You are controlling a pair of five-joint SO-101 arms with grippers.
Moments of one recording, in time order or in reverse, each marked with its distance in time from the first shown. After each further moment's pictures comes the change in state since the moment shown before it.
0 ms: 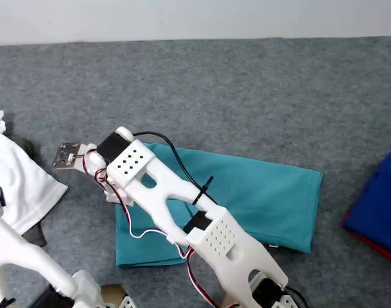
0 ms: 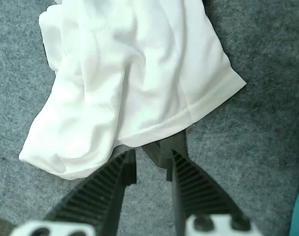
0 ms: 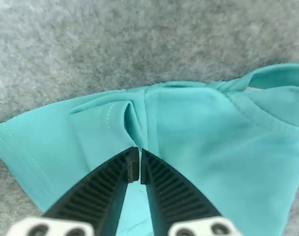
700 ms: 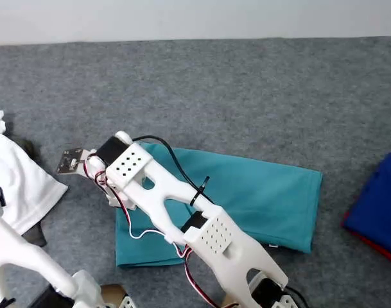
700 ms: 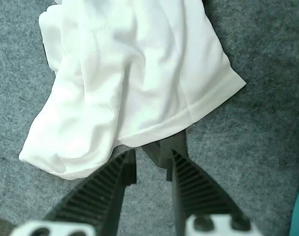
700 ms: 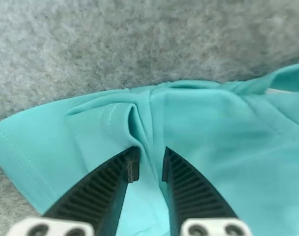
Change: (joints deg) left arm 0.0 0.0 0.0 0.0 0.0; right arm 0.0 3.4 -0.1 0.0 0.0
